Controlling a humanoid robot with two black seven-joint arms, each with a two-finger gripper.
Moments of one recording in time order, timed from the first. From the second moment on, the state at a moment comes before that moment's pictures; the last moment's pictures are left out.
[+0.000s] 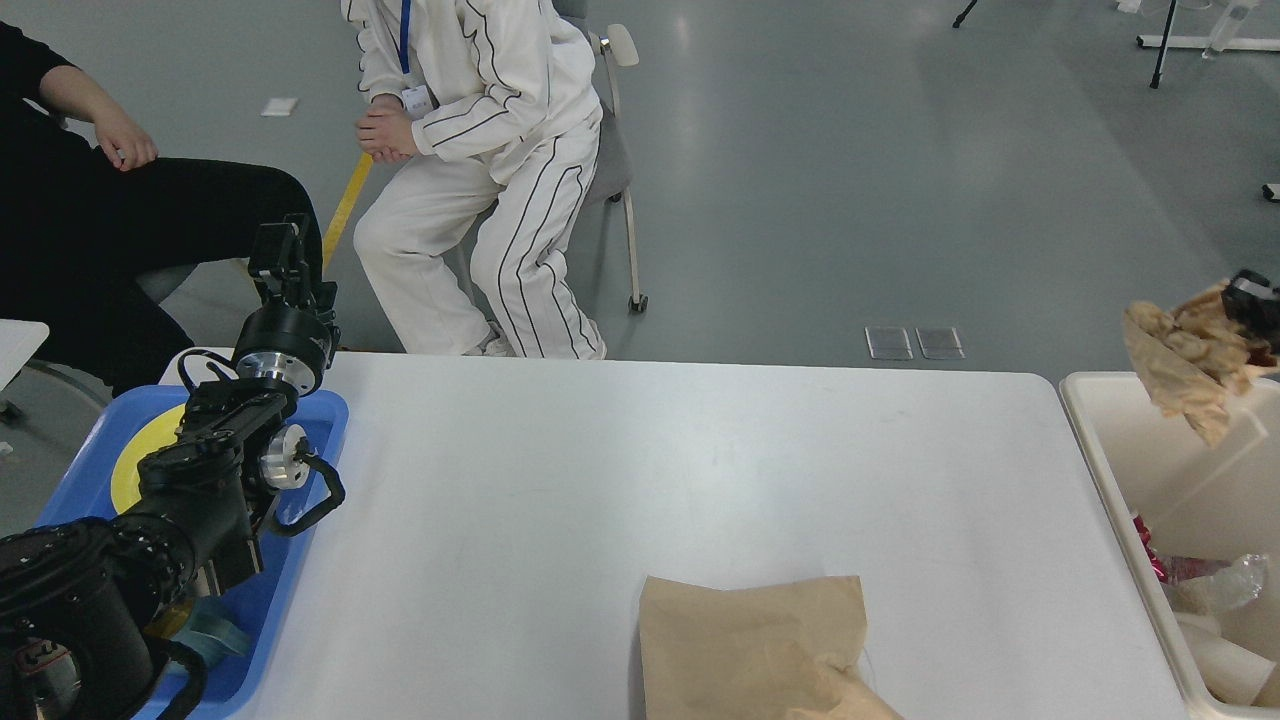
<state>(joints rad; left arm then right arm) -0.89 0.12 -0.37 -0.14 0.06 -0.02 -0.58 1.37 -0.67 -1.06 0.54 0.00 0.29 -0.17</state>
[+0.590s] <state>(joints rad) -0.89 0.12 -0.37 -0.14 0.06 -0.02 -0.58 1.05 -0.68 -0.98 0.35 0.01 0.17 -0.16</state>
